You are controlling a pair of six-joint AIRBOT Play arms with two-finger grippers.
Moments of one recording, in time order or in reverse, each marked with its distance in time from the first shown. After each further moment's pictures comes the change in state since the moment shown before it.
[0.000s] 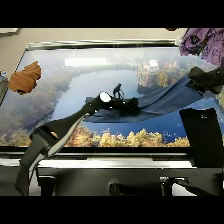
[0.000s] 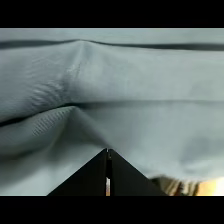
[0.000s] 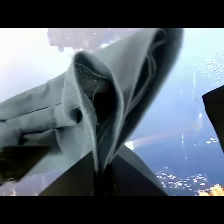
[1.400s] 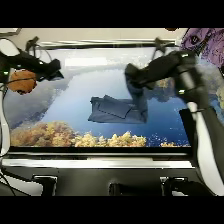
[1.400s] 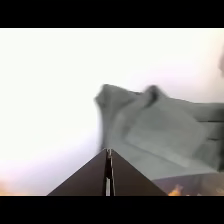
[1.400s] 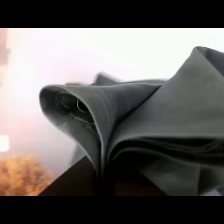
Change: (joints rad) left arm 0.671 0.417 0.197 0.705 -0.734 -0.118; right arm 0.604 -0.149 0.032 0.003 0.313 0.420
